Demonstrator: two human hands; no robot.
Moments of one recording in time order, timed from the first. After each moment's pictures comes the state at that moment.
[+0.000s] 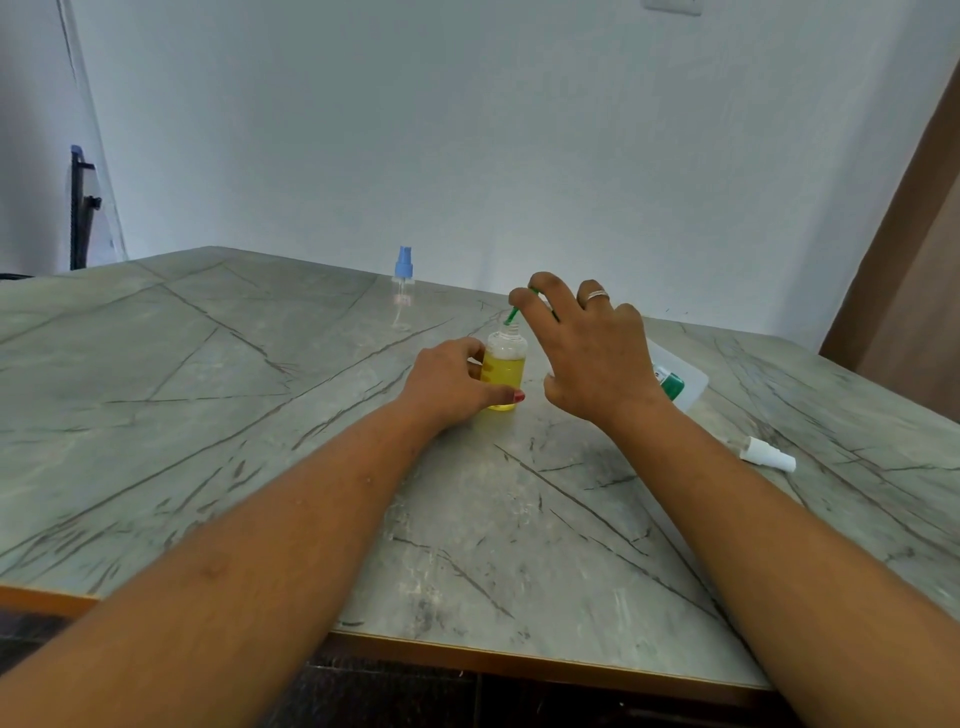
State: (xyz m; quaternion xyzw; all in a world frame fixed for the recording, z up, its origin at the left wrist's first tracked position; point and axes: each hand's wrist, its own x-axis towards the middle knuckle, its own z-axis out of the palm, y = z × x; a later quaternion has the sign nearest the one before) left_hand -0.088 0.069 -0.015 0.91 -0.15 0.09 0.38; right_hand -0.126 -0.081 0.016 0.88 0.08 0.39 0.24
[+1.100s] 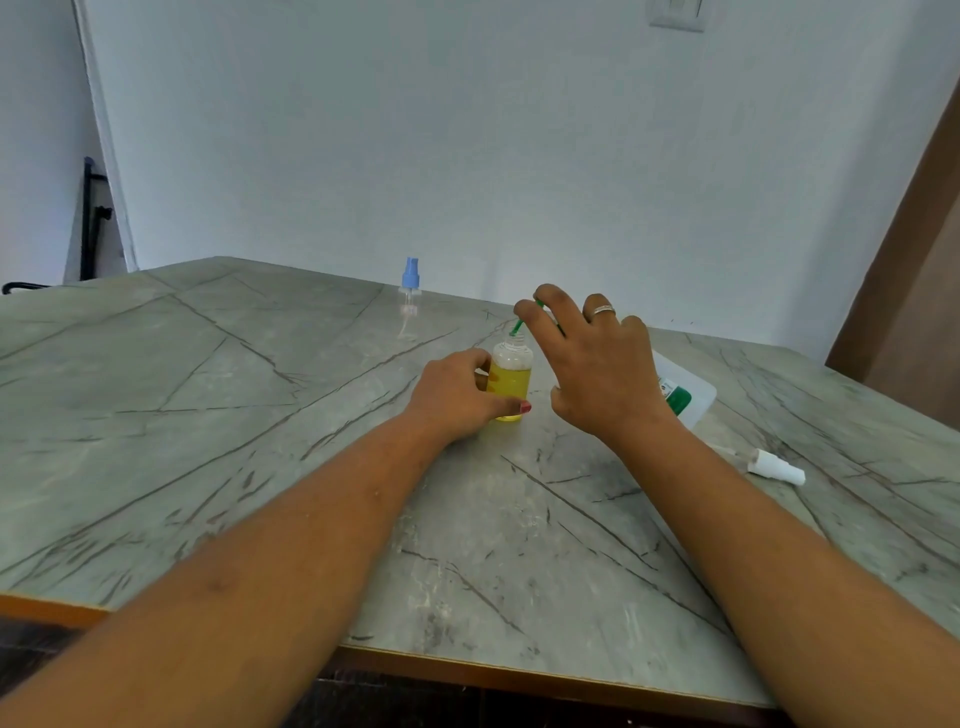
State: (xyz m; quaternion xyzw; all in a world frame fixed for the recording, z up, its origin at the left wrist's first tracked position) left_hand -0.088 0.069 -0.019 0.90 -0.16 0.11 0.39; right_hand -0.128 -0.079 0.014 0.88 0.08 0.40 0.25
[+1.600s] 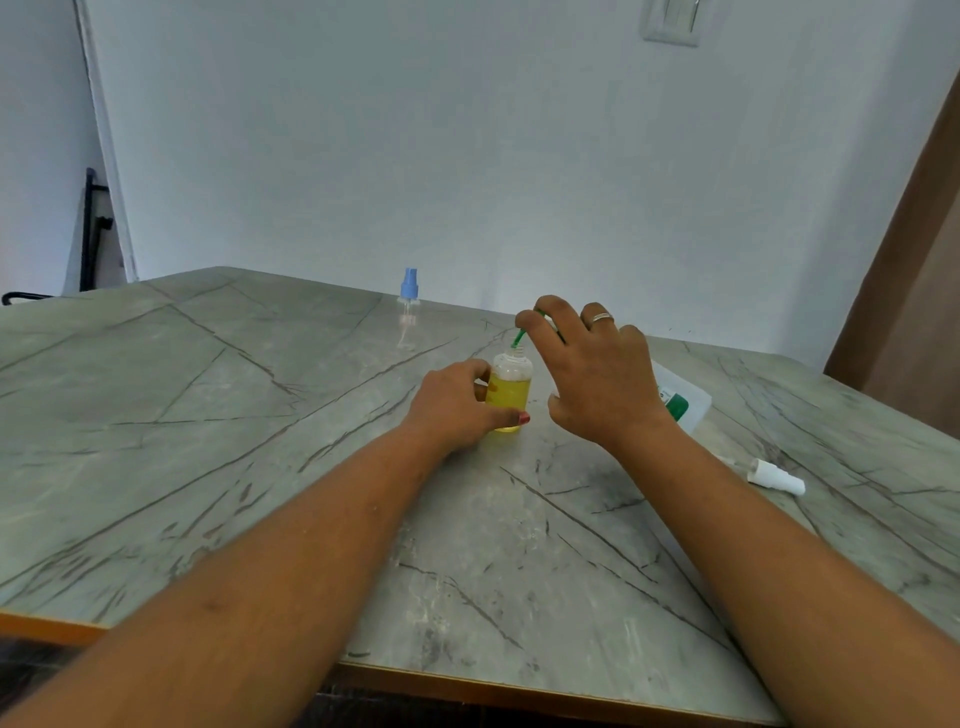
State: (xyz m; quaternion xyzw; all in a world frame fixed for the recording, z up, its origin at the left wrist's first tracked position) left_hand -0.091 0.069 -0.017 0.90 -0.16 0.10 0.38; right_hand -0.128 -0.080 0.017 0.88 0.08 0.40 0.23
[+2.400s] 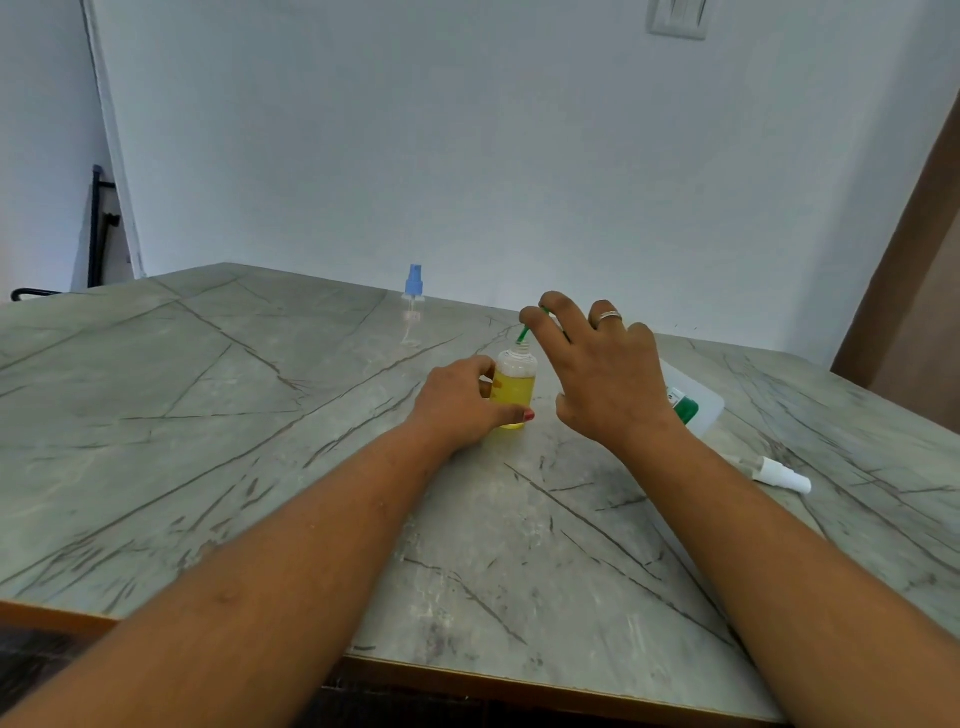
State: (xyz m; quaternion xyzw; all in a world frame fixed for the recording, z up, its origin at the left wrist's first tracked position) left_hand -0.092 0.069 -0.018 0.90 -0.16 0.11 0.38; right_hand -0.130 -0.080 0.015 0.88 0.07 0.39 0.25
